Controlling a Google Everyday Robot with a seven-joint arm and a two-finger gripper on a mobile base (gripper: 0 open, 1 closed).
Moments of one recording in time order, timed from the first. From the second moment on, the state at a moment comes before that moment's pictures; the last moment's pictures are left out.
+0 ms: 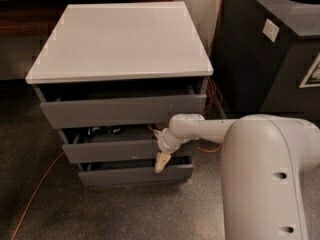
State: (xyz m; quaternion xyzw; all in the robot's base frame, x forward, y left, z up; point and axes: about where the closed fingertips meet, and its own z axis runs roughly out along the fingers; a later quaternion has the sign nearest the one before) arm 0.676 -0.009 0.442 -0.71 0.66 0.07 0.24
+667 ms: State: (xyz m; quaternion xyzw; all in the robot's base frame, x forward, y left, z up) arm 0.696 -0.007 0.423 -0.70 0.67 0.08 0.23
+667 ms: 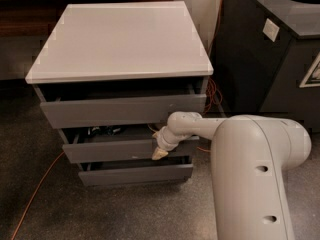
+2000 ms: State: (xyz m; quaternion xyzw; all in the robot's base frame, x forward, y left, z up) arm 0.687 -0.009 0.423 -0.69 0.68 0.09 0.23
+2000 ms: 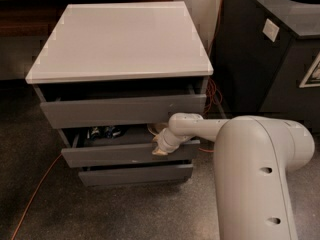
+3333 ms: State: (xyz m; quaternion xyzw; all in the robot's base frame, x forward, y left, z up) arm 0.636 -0.003 0.433 -0.68 0.68 0.12 0.25
